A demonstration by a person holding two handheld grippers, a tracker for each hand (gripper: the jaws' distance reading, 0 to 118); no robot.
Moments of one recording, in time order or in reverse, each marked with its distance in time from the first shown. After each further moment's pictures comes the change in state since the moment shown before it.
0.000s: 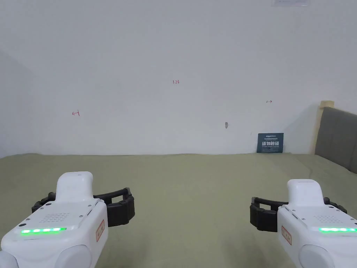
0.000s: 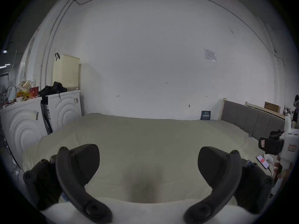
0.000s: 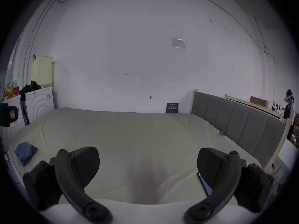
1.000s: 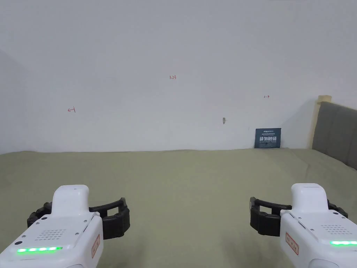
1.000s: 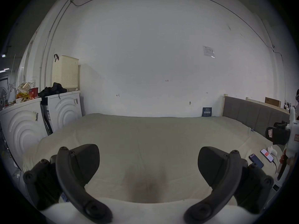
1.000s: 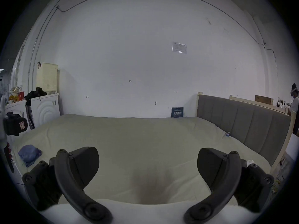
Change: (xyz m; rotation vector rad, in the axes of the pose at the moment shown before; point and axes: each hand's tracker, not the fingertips) left arm -0.001 -0.027 -0.006 0.011 0.006 -0.035; right arm 0.009 -0.016 0.004 0.067 0.061 -0.033
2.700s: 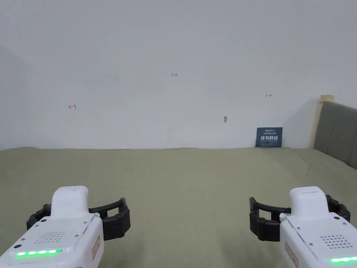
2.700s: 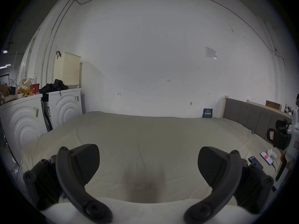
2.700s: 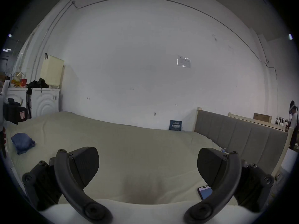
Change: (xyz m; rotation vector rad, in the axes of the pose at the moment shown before) left arm -0.001 -0.006 -0.002 -0.001 0.008 0.028; right arm -0.008 -0.010 0.007 0.125 0.008 0.122
